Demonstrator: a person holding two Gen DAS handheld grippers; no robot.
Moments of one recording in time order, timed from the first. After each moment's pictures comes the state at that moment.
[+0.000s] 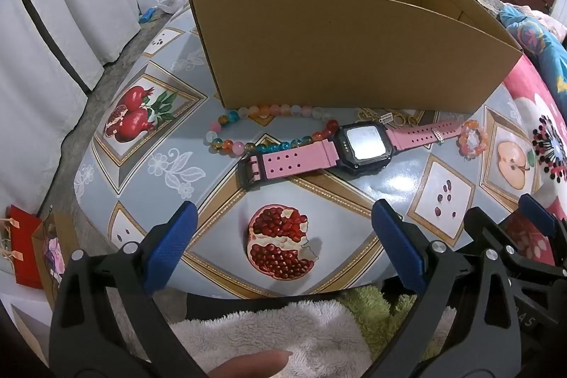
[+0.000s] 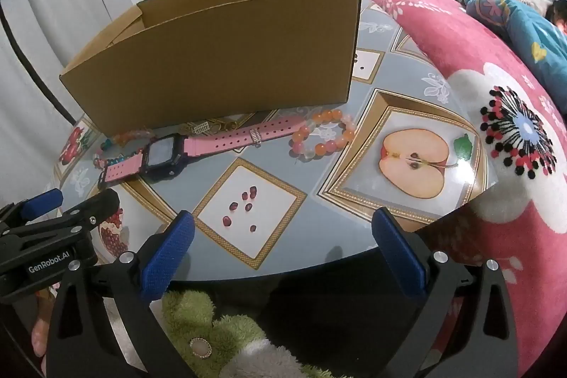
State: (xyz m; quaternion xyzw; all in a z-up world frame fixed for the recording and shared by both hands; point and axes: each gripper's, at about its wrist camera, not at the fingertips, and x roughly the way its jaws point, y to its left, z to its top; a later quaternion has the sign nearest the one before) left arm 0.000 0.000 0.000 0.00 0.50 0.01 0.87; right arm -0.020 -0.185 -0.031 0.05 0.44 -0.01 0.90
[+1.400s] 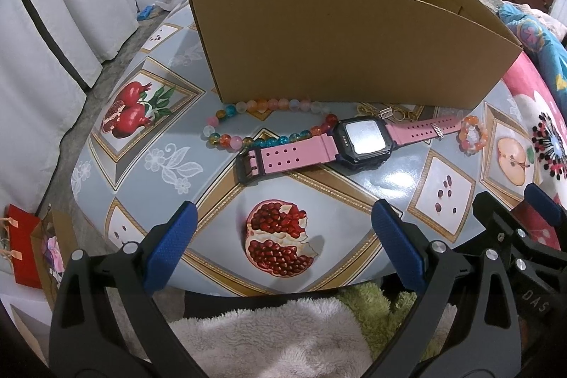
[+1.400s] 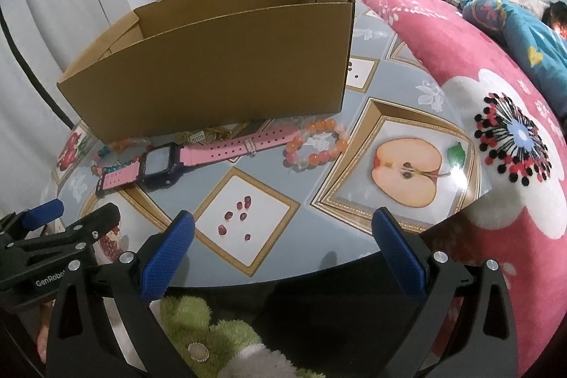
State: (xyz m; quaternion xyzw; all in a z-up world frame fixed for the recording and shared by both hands) left arm -0.002 -0.003 -0.001 0.00 0.51 0.00 0.86; right arm -0.016 -0.188 -0.025 0.05 0.43 -0.02 0.90
